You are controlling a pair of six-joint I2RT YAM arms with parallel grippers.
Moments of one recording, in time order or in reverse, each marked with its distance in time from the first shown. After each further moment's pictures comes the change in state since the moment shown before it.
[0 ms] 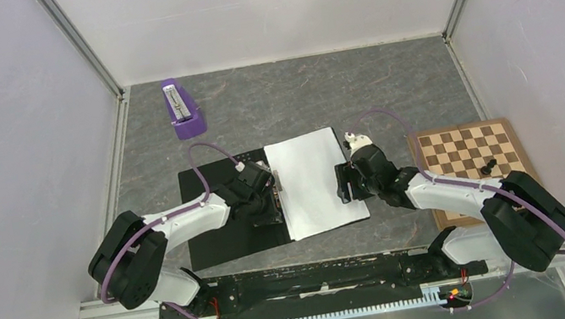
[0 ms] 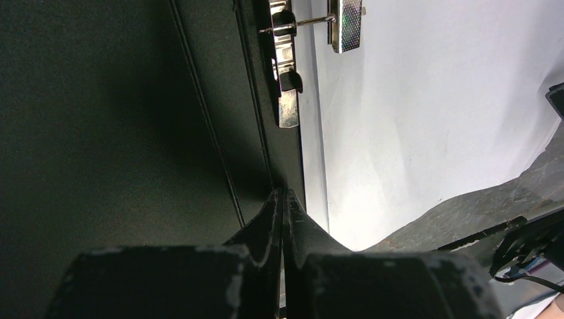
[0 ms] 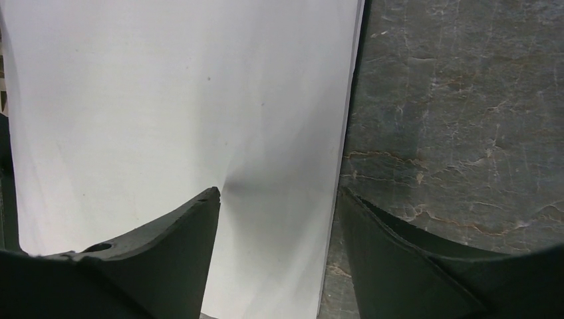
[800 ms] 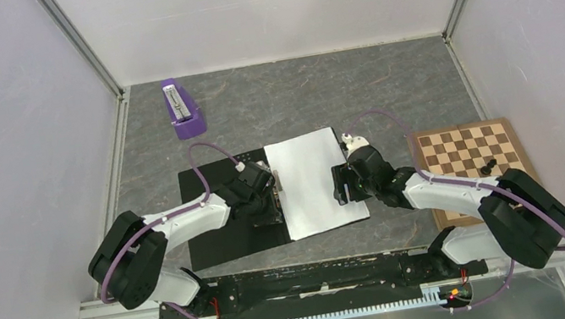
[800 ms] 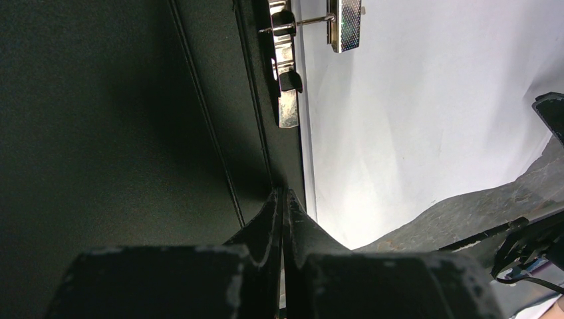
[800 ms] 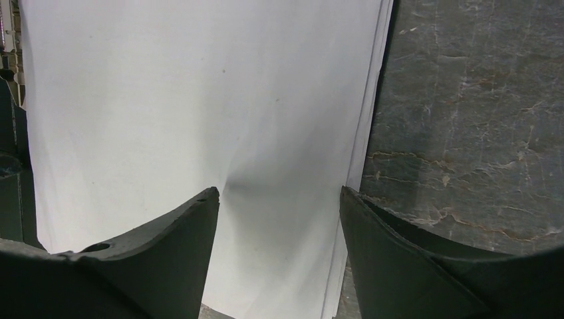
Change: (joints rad) left arm -0.002 0.000 0.000 0.000 -0.006 0.000; right arm 0.026 0.018 0.013 -0.004 -0.011 0.024
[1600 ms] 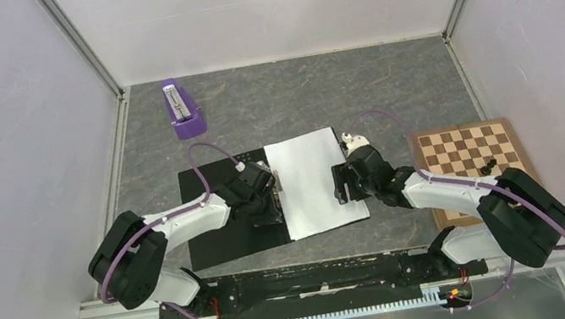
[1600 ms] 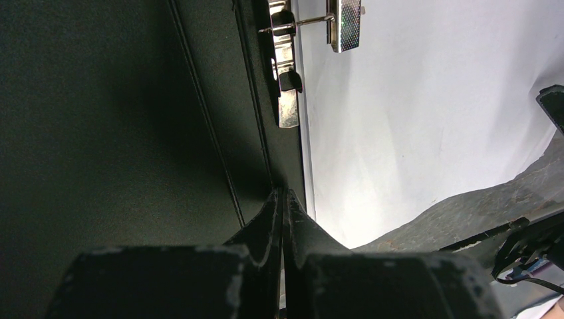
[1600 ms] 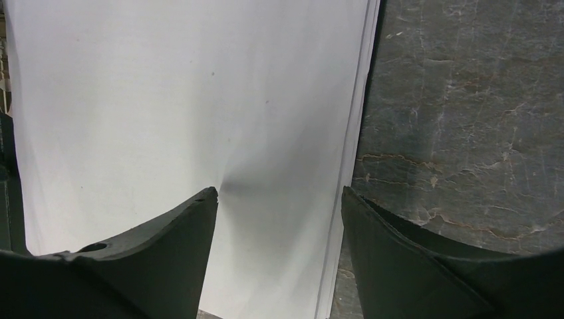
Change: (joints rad) left arm -0.003 0.000 0.000 0.000 -0.002 0.000; right arm 0.000 0.008 0.007 -0.005 0.028 -0.006
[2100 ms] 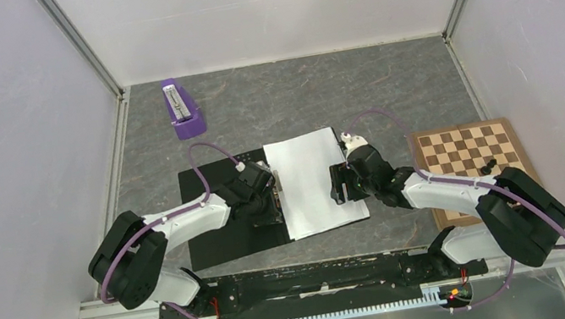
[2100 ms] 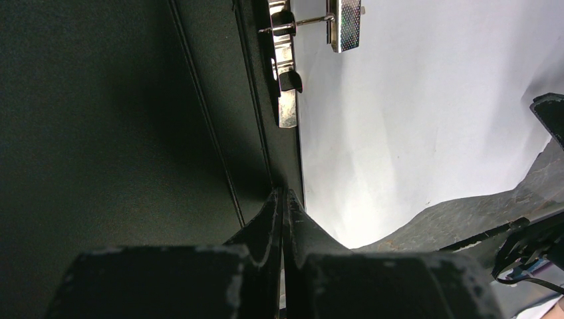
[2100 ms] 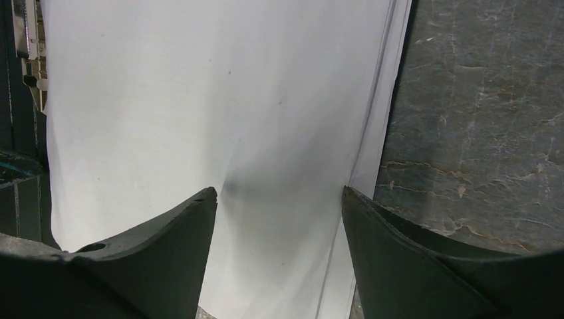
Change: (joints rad) left arm 0.000 0.000 0.000 0.000 0.000 0.000; right arm -0.001 0.006 -0.005 0.042 -0.059 0.019
